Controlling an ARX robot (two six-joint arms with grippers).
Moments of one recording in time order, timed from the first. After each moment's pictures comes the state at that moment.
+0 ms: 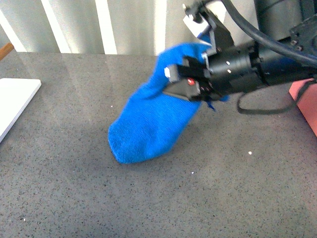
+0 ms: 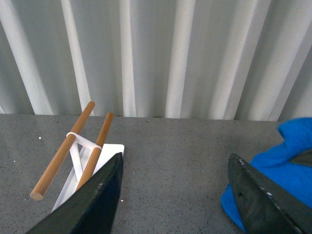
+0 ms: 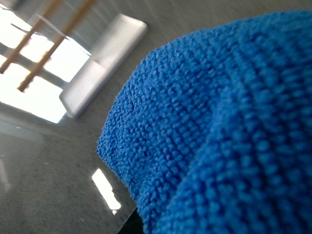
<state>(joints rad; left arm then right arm) 0.00 0.00 0.02 0.00 0.00 -0.01 0.33 2.04 1.05 0.20 -0.58 0.12</state>
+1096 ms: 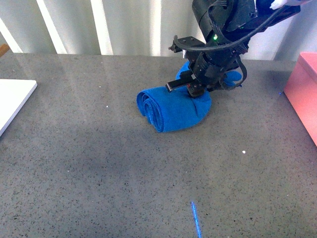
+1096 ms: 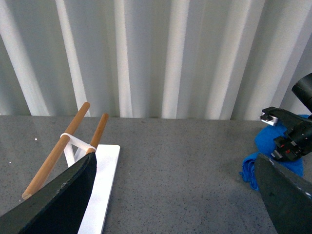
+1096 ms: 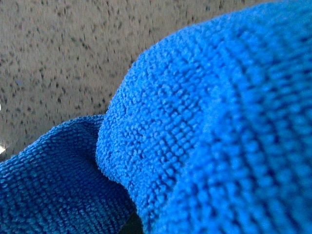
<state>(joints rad) 0.00 0.00 0.02 0.00 0.00 0.00 0.35 2.60 1.90 -0.42 -0.05 -0.14</state>
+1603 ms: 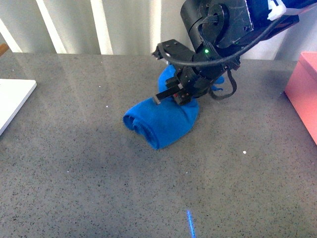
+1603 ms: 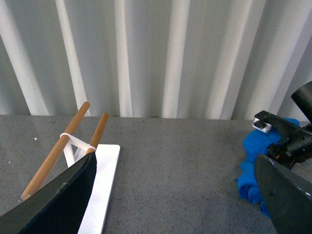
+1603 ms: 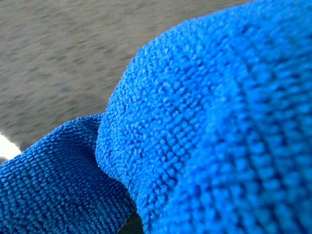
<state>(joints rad) 0.00 0.00 0.02 0.00 0.00 -0.01 0.43 2.45 1.61 -0.25 -0.22 -0.22</state>
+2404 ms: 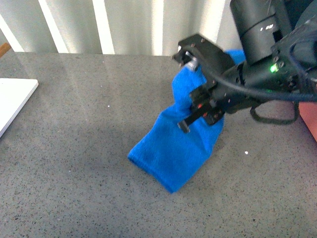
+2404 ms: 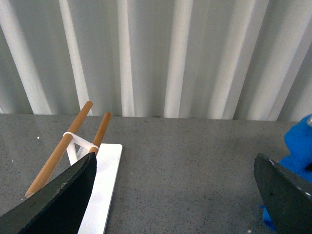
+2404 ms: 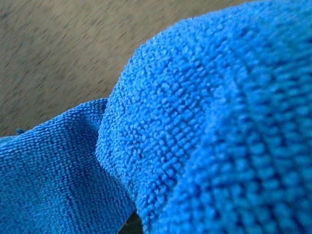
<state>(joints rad) 0.00 0.00 0.02 0.00 0.00 0.00 0.39 2.04 1.06 0.16 -0.12 -0.31</state>
